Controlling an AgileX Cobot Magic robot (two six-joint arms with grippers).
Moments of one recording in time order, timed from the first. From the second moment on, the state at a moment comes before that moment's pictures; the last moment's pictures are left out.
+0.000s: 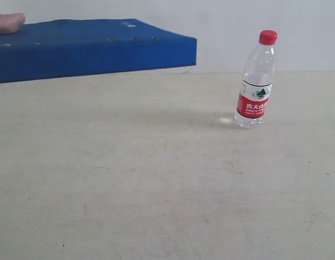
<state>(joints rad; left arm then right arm) -0.02 0.00 -0.12 -1.73 -0.01 1.90 0.07 0.02 -0.02 1.59 -0.12 -1.10</state>
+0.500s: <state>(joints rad) -0.02 0.00 -0.12 -1.73 -0.01 1.90 0.07 0.02 -0.14 1.49 -0.09 -0.95</state>
